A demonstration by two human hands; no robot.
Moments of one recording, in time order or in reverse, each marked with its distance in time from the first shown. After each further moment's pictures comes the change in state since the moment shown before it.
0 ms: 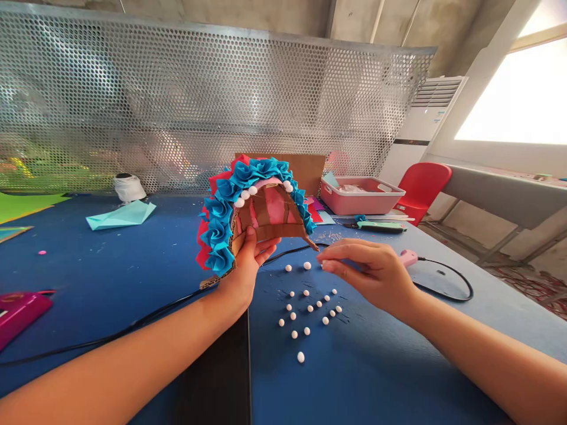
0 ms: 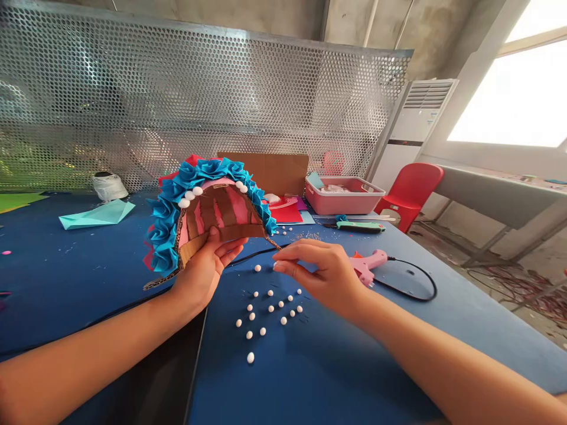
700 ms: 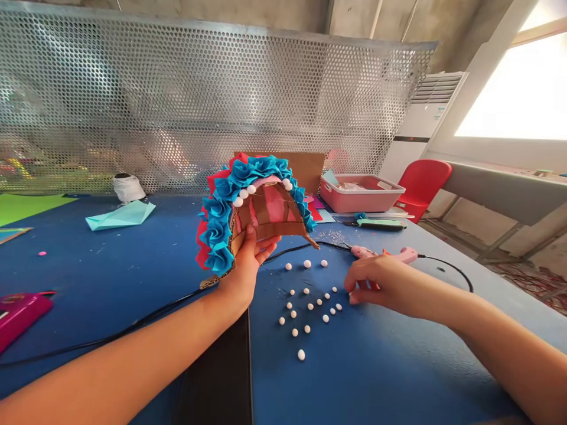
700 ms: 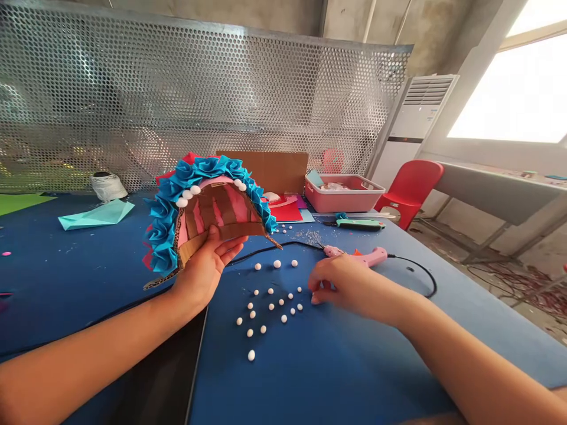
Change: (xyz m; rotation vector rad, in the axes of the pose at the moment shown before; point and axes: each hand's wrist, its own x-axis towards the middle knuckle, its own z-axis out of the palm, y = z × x) left_hand -0.002 0.004 0.003 -0.015 0.007 -0.017; right_hand -0.011 0.002 -0.032 -0.357 -0.717 0.460
